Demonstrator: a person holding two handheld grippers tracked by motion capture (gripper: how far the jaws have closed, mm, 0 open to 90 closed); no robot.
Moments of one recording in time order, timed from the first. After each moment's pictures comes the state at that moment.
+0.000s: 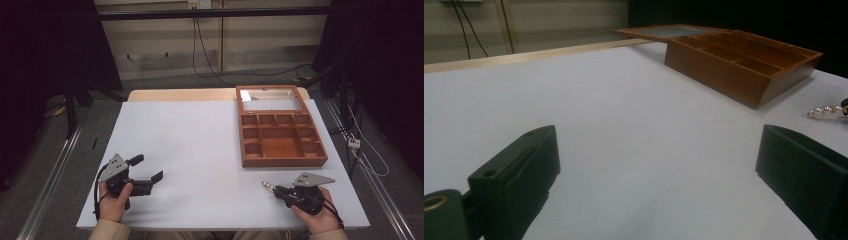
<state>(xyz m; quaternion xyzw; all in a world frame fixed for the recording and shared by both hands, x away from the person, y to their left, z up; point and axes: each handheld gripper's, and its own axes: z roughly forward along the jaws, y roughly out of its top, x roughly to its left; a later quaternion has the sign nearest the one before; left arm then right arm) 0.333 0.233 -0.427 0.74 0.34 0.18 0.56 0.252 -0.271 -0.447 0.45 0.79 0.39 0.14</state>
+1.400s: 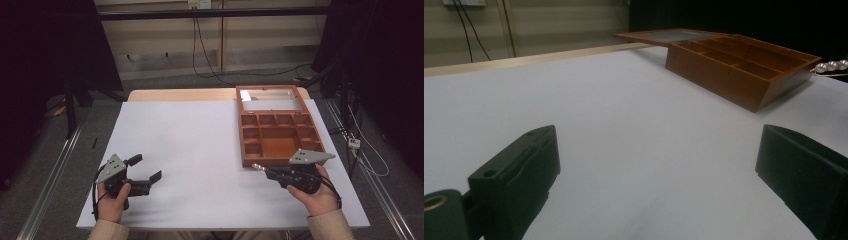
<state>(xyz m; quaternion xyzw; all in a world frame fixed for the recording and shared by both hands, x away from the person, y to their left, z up) 0.331 0.237 -0.425 0.73 0.34 0.18 0.56 0.286 -0.255 -0.387 0.41 0.79 0.44 0.13</state>
